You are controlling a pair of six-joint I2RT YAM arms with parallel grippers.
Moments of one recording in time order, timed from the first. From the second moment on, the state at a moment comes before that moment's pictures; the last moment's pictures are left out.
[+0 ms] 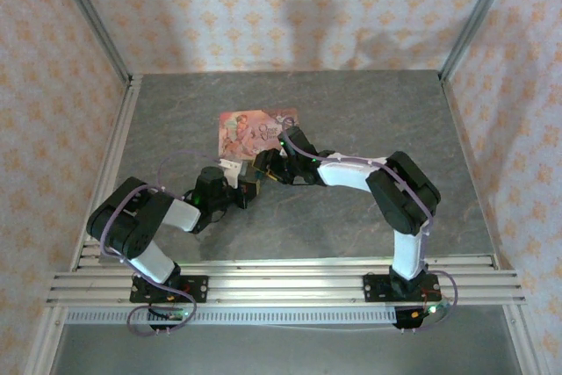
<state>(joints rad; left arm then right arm) -0.40 1.61 0.33 0.74 0.37 -0.39 0.73 1.89 1.13 0.03 -0.33 1.08</state>
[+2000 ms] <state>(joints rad) -0.34 1.50 0.38 0.49 0.48 -0.33 0.78 1.88 1.01 0.20 -0.25 1.03</state>
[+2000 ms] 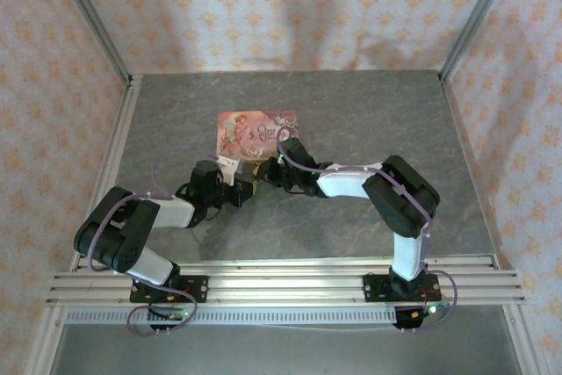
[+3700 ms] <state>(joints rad) -0.37 1.10 0.34 0.10 0.07 -0.39 0.98 1.96 1.36 -0.30 0.23 0.95</state>
